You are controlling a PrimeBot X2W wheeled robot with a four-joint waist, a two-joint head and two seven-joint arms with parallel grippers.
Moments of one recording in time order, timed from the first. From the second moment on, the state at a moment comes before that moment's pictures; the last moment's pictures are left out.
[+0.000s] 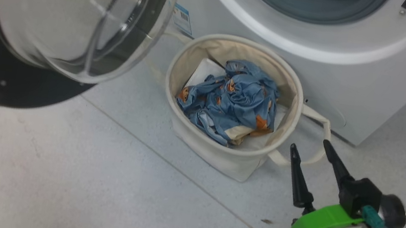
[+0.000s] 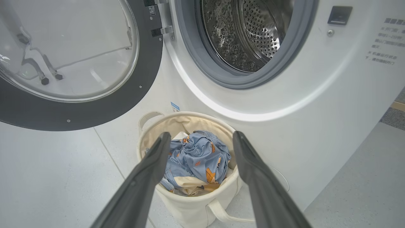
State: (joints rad) left arm -0.91 0.57 0.23 0.92 -1.43 -0.12 0.66; right arm -0.25 -0.19 0.30 0.20 0.16 0.13 -0.17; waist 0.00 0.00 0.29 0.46
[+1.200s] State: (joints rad) left arm -0.44 0.25 -0.05 0.16 -1.43 -0.07 0.74; right arm -0.17 -0.08 0.29 0.31 0.21 0.13 -0.25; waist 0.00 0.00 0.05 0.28
